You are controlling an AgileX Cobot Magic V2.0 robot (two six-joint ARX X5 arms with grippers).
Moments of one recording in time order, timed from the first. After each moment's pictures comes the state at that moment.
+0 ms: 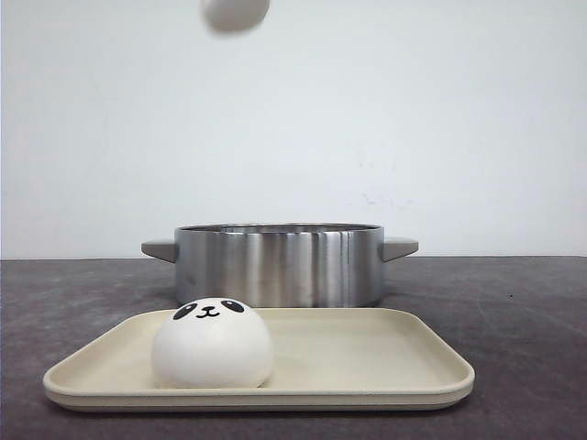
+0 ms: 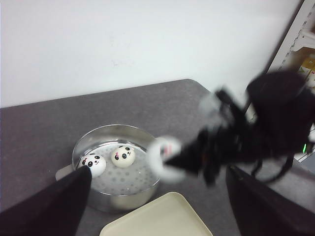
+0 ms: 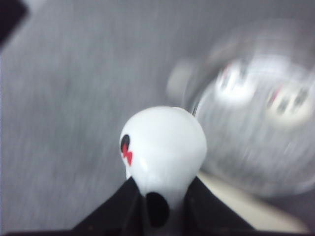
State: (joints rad) left arm -0.66 0.80 1.61 -1.05 0.00 -0.19; right arm 0.90 1.49 1.54 -0.65 0.16 0.49
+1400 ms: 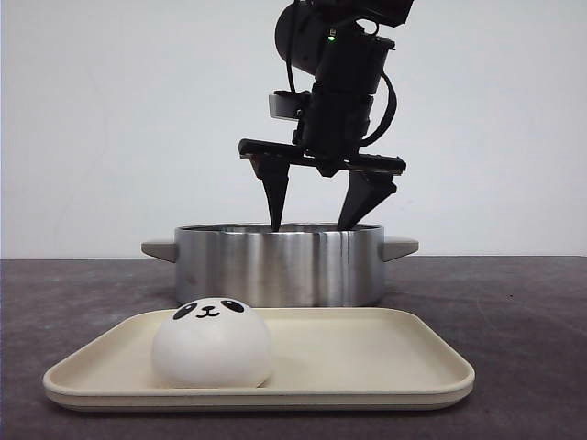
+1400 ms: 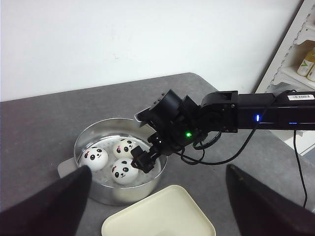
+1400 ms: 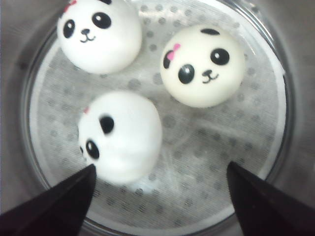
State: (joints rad) left arm -0.66 0.80 1.61 -1.08 0.00 -0.19; right arm 0.63 1.96 1.59 -0.63 0.07 0.36
